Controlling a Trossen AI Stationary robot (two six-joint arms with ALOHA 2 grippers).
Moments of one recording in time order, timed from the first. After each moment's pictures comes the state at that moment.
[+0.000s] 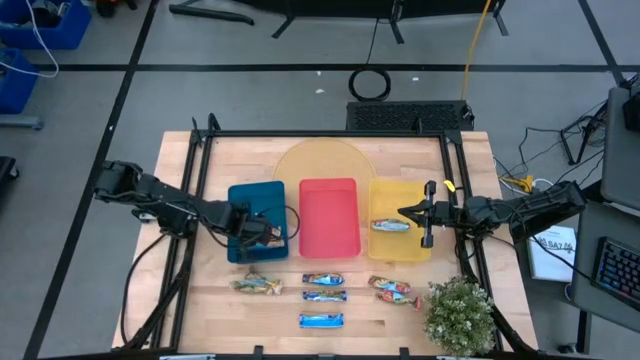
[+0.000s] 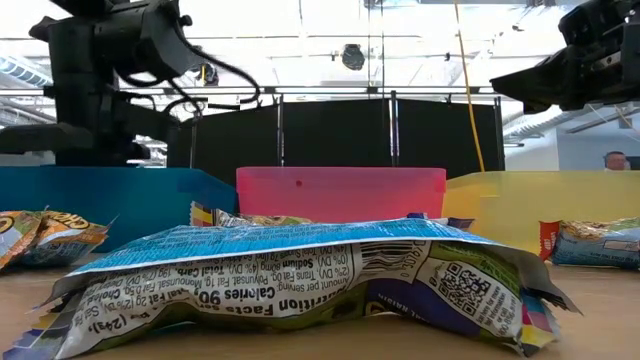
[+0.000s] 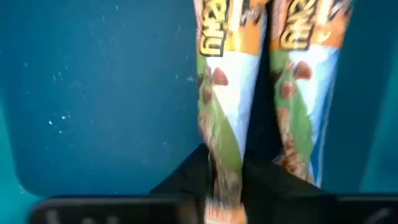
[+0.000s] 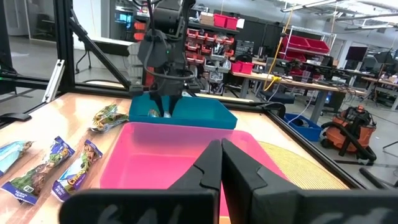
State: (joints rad) left arm -0.20 1.43 0.71 -0.76 -0.12 -0.34; right arm 0.22 0.24 0.02 0.25 0.34 -0.15
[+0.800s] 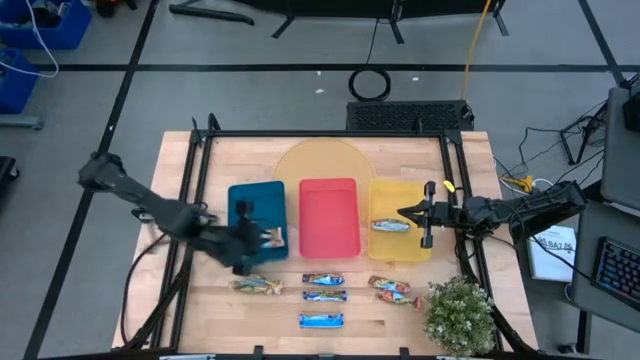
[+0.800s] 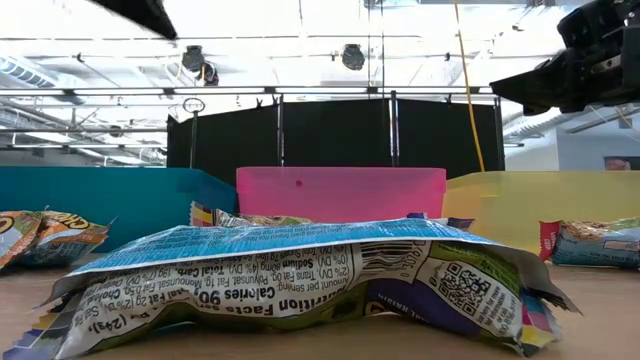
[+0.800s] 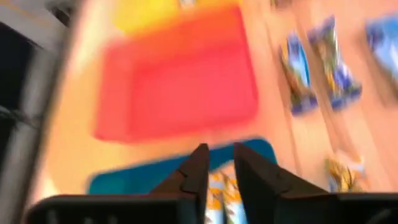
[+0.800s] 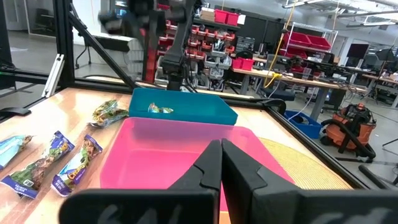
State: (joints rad) left arm -0.52 1.18 1.02 -0.75 -0.53 -0.18; right arm 0.22 0.25 0.02 0.24 0.34 -0.15
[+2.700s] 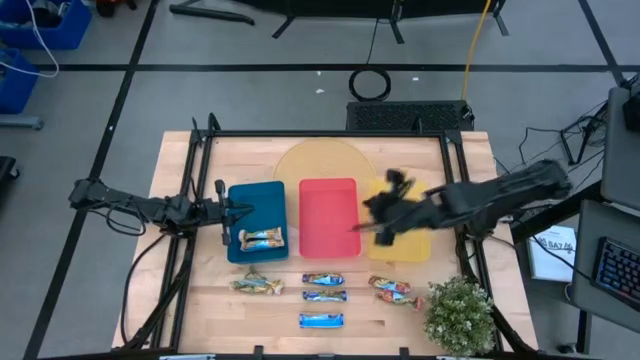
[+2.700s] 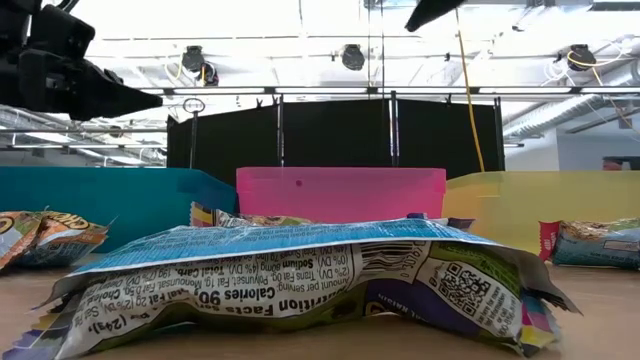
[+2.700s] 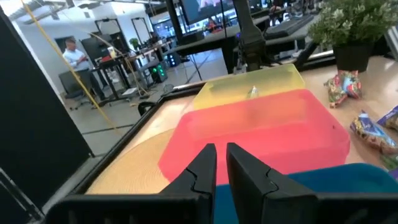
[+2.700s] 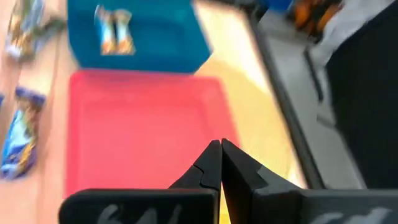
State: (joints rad) left arm -0.23 0.24 0.01 0.18 -0.41 0.26; right arm 0.29 1.35 1.29 -0.81 0.60 0.10
